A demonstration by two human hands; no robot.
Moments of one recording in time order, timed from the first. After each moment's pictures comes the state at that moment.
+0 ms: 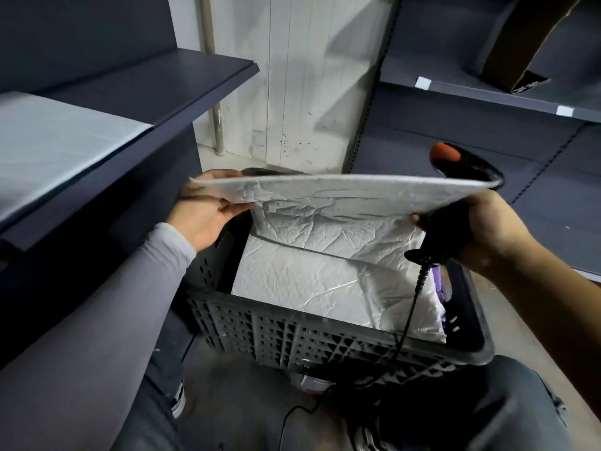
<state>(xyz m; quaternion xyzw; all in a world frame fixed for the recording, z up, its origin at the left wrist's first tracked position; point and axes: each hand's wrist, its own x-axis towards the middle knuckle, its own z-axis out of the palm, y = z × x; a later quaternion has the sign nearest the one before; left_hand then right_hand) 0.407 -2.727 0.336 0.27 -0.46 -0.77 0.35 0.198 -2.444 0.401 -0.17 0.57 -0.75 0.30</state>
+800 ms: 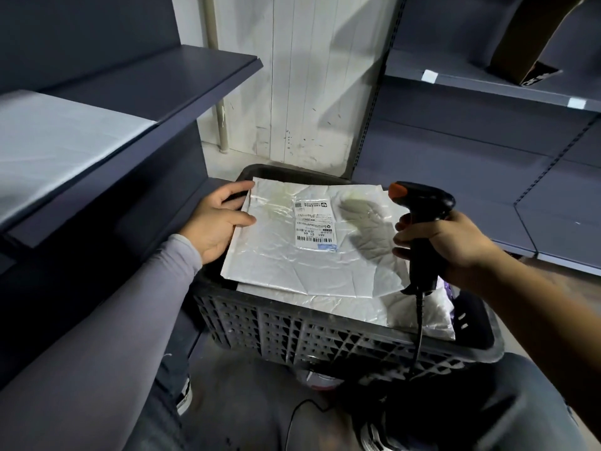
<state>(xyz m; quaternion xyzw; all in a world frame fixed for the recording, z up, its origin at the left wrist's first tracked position) 0.416 -2.725 0.306 0.30 -0.59 -0.71 0.26 0.207 -2.454 0.362 -0.16 0.69 -0.63 0.32</state>
